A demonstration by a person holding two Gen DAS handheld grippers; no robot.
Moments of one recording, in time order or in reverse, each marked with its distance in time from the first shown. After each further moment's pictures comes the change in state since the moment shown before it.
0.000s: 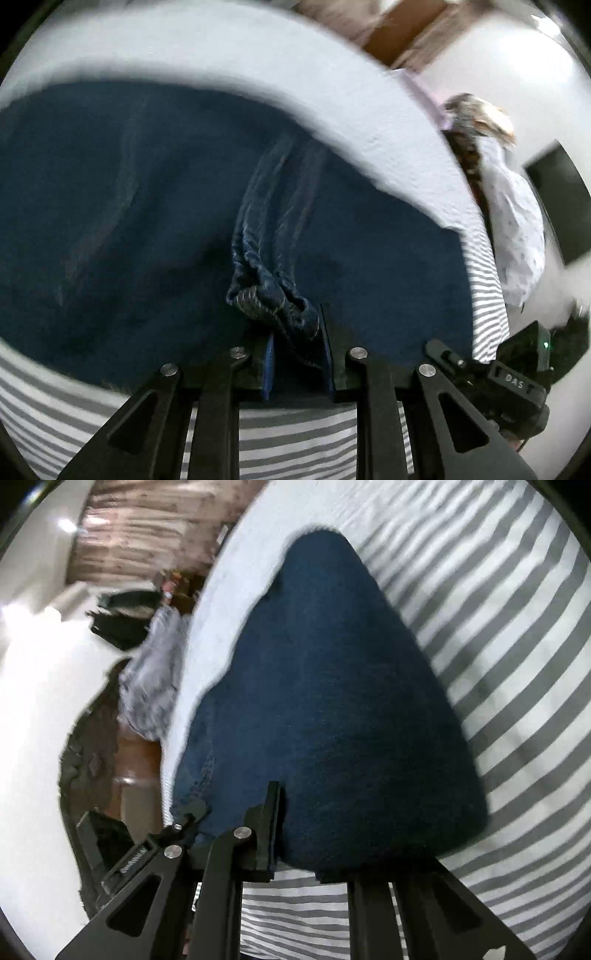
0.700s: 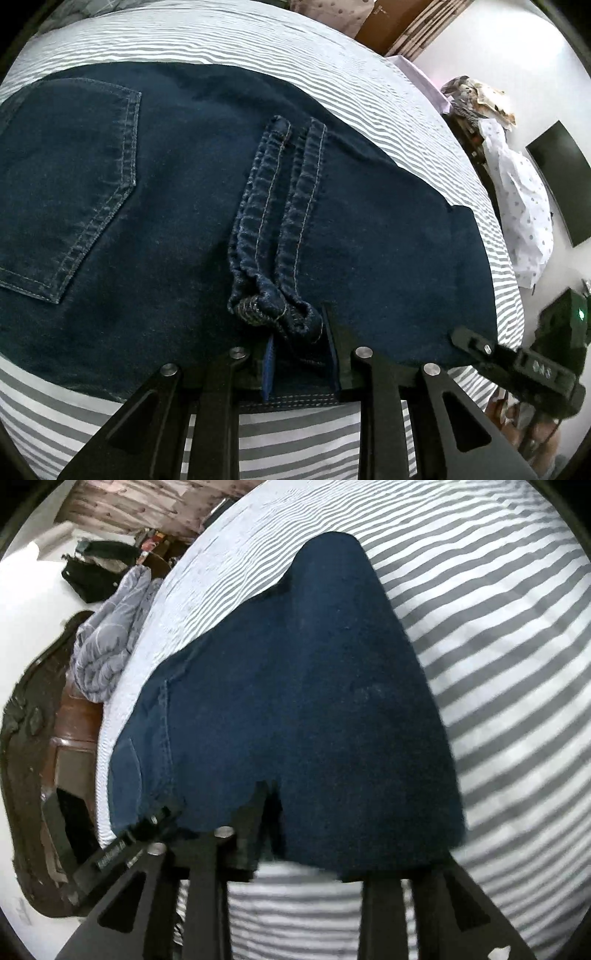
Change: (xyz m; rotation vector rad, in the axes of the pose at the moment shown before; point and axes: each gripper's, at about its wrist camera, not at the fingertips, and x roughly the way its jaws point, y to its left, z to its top) left arm 0.009 -0.021 0.004 0.132 -0.001 0.058; right arm -0.008 0.028 -0.001 -0.192 0.025 -0.283
